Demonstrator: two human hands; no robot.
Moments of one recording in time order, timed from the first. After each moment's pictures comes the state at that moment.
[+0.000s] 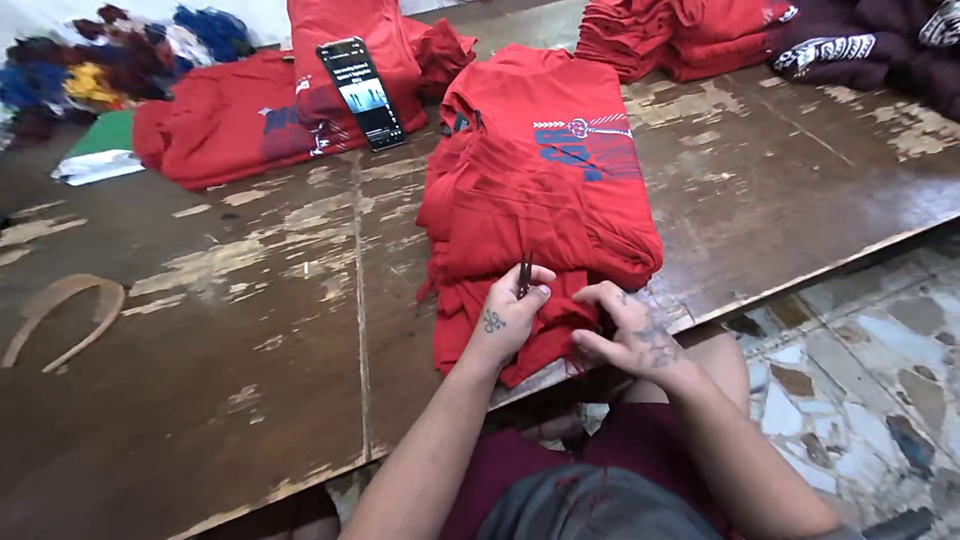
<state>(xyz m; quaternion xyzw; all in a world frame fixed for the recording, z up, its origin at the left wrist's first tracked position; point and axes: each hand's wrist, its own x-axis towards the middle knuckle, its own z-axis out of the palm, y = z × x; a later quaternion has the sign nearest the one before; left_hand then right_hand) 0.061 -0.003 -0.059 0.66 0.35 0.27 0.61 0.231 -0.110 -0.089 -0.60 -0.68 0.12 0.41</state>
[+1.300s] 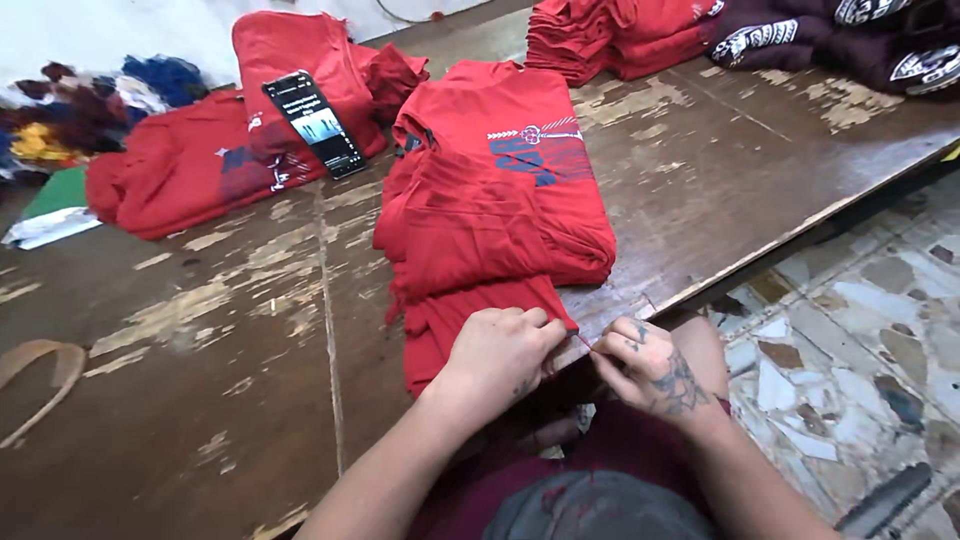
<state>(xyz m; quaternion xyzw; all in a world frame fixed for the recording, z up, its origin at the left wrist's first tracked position) 0.066 -0.024 -0.005 0.99 0.06 0.08 0.01 0.239 -0.169 -0.091 -0.61 -0.67 -0.05 0.42</state>
